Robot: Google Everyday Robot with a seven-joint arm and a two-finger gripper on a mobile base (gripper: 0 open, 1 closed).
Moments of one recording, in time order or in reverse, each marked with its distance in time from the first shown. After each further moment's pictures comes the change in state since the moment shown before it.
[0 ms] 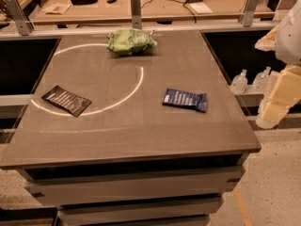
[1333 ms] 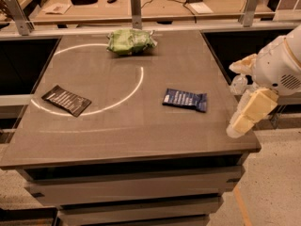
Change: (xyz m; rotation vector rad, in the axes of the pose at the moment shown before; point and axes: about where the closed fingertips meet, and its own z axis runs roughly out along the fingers) arm -0.025 0.004 0.066 -0.098 -0.288 0.036
